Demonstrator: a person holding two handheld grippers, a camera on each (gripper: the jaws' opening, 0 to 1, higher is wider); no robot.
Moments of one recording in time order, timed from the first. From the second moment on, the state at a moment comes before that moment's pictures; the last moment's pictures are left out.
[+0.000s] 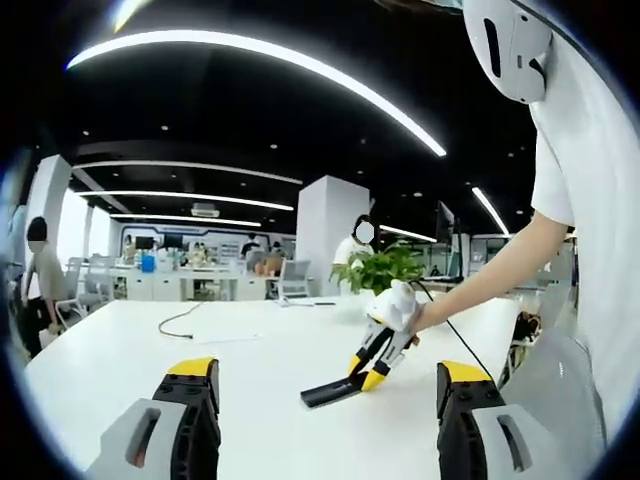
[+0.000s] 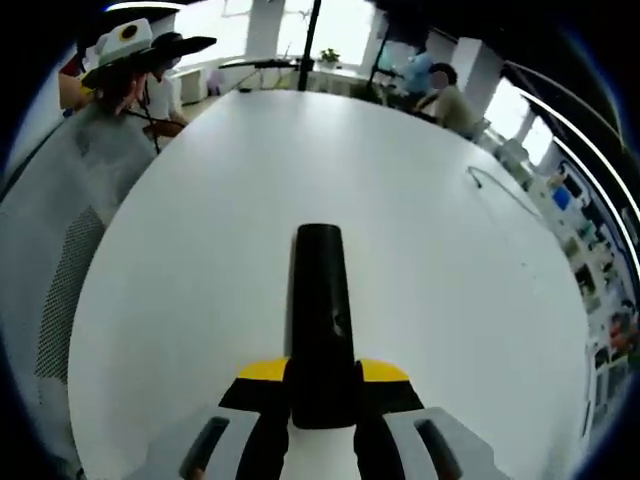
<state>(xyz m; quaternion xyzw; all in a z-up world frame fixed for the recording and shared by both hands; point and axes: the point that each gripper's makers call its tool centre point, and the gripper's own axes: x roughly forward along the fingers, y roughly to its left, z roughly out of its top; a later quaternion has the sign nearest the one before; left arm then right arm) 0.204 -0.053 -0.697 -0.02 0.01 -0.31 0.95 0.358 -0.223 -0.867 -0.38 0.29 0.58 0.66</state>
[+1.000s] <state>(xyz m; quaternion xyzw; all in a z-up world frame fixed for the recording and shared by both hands) 0.207 -0.049 -0.702 -0.01 0.02 -0.30 0.95 0.385 -0.222 -0.852 -0.31 0.32 0.51 0.74</state>
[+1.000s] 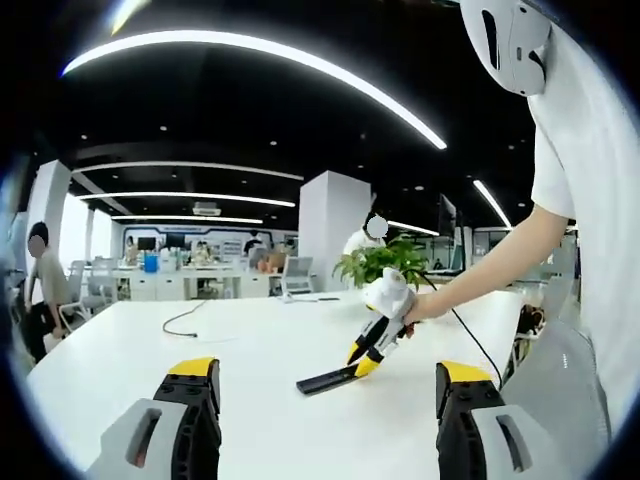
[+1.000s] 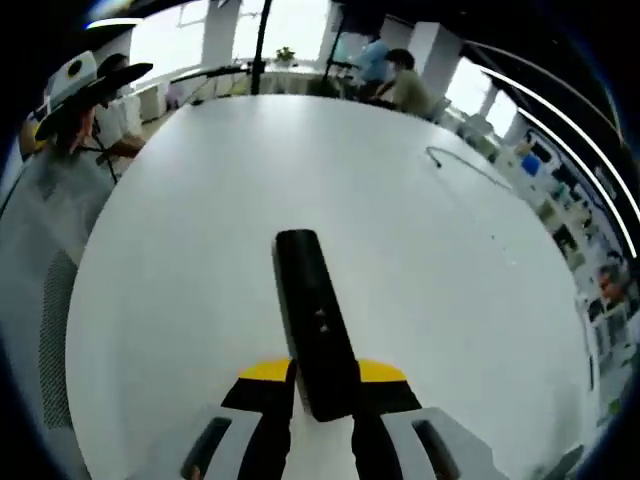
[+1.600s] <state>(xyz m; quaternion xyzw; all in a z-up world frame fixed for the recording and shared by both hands) 0.207 -0.050 -0.705 0.00 0.02 -0.30 0.95 0.362 -0.219 -0.809 -0.15 0.25 0.45 0.85</state>
